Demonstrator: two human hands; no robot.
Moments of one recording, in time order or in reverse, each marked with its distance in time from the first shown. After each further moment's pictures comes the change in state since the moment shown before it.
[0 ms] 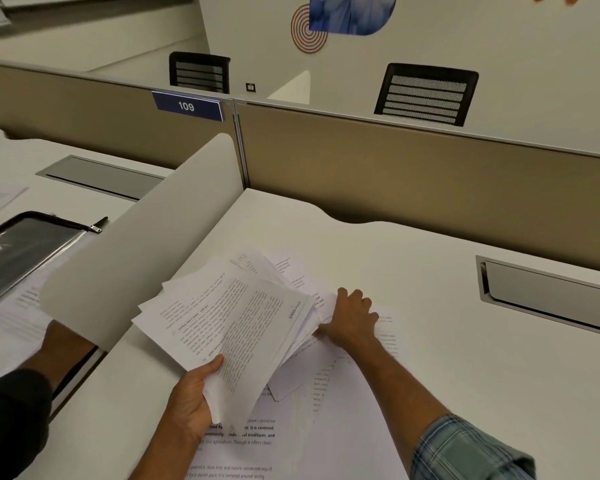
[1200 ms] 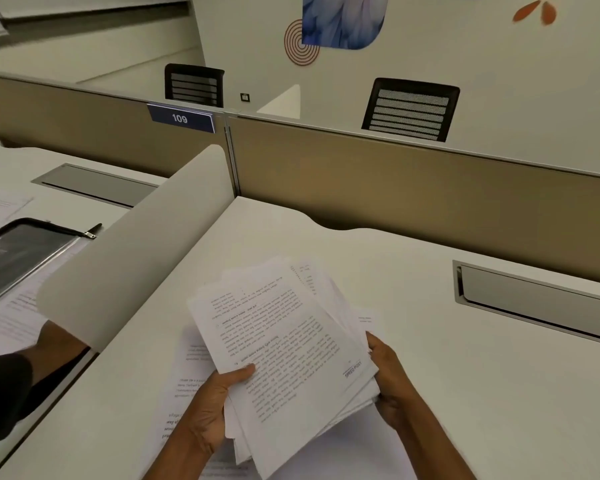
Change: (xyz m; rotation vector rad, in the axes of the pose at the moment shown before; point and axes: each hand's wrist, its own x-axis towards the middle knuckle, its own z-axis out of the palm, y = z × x) left_hand -0.048 -0.037 0.045 0.174 -0.171 -0.061; right_hand -0.105 0.087 -0.026 1.300 -0.145 -0.028
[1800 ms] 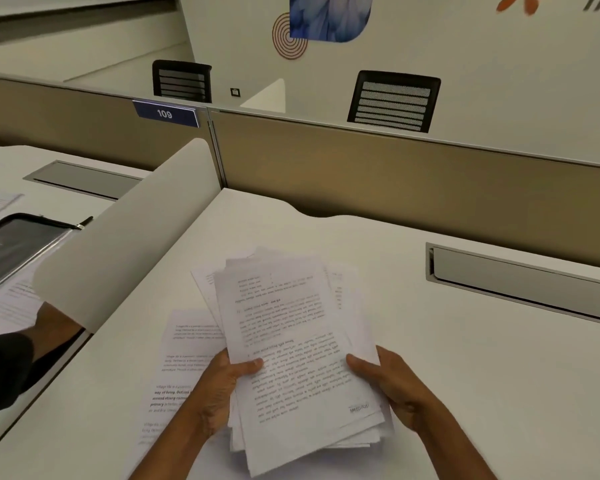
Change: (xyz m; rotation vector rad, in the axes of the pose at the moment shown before) left_hand -0.034 -0.030 0.026 0.350 -0.104 0.151; right_hand -0.054 0.015 -0.069 -0.024 -0.152 0.166
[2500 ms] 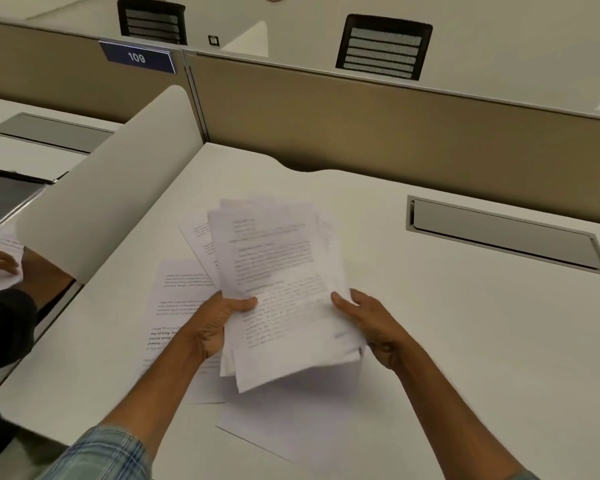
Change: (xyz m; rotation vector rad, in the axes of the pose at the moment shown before) left_hand -0.007 0.012 0.014 -0.017 -0.069 -0.153; right_hand -0.036 -0.006 0.020 -0.051 0.095 0.005
